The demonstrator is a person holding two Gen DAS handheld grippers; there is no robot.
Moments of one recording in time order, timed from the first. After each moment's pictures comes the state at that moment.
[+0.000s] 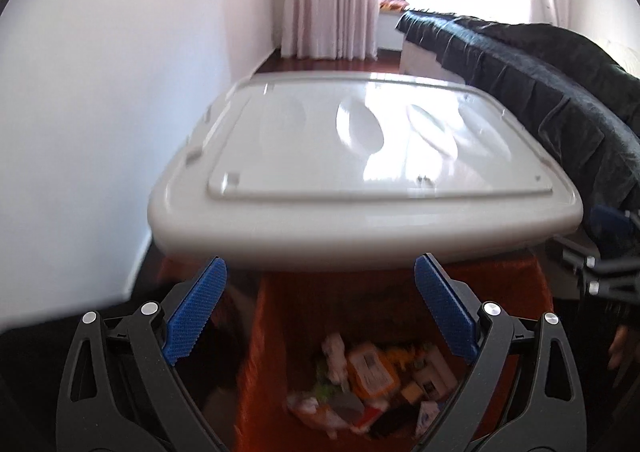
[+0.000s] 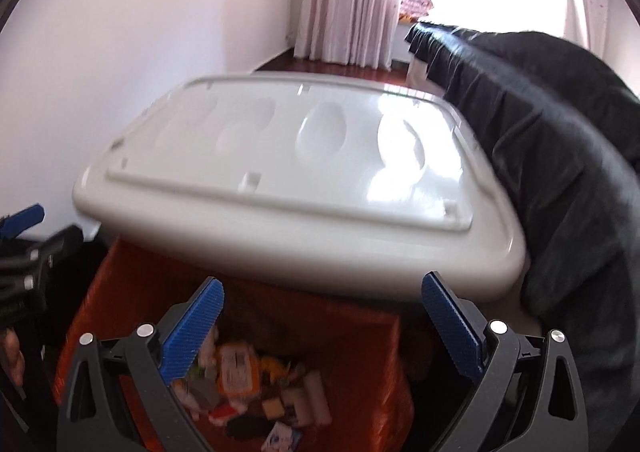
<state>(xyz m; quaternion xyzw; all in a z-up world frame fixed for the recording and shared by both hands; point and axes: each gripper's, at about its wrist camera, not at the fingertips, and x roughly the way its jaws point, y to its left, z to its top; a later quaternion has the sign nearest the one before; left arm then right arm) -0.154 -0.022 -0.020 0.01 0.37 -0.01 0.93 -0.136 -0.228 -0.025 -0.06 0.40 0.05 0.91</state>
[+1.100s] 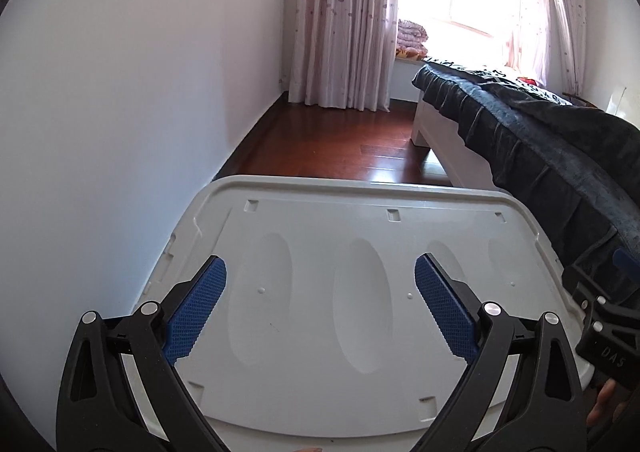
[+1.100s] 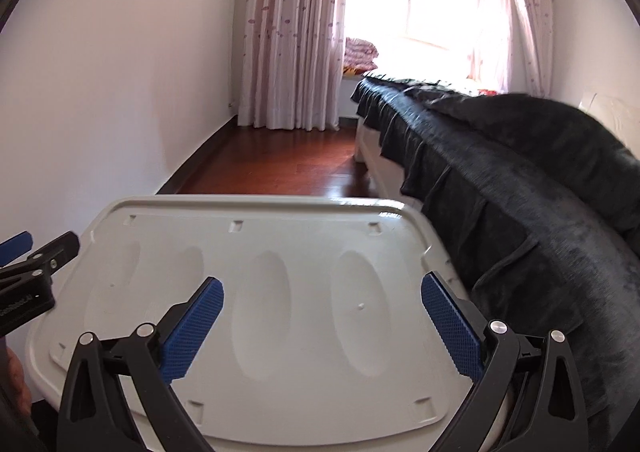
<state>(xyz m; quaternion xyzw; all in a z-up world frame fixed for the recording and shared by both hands) 0.029 -0.028 0.037 -0.03 0.31 0.01 0.95 0.018 -0.231 0.032 -0.03 0.31 -0.03 0.95</state>
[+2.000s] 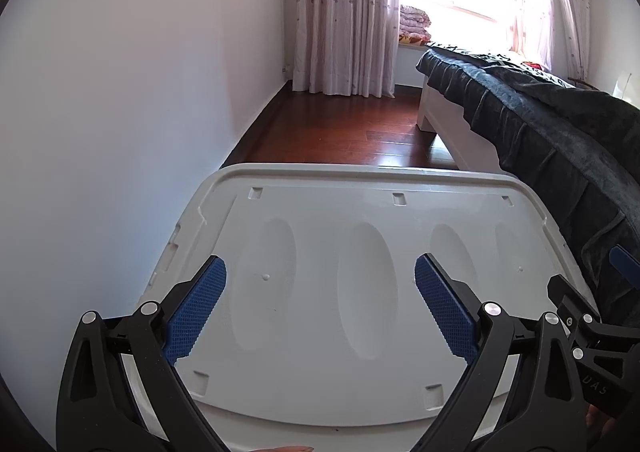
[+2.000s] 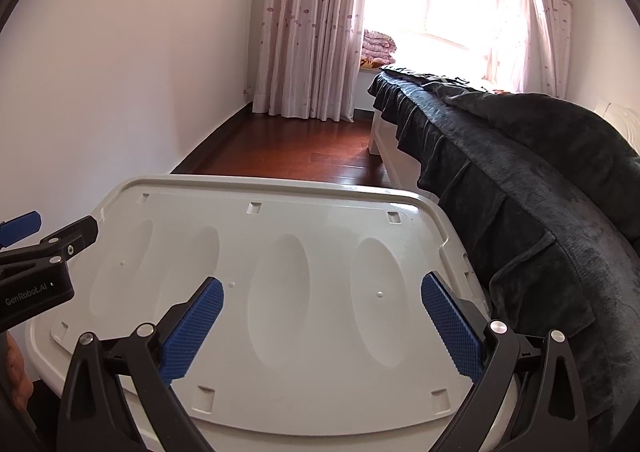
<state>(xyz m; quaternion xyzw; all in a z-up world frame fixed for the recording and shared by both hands) 0.030 -0.033 0.033 -0.01 0.33 0.02 0.94 0.013 -0.211 0.023 -0.05 0.32 -0.02 0.95</state>
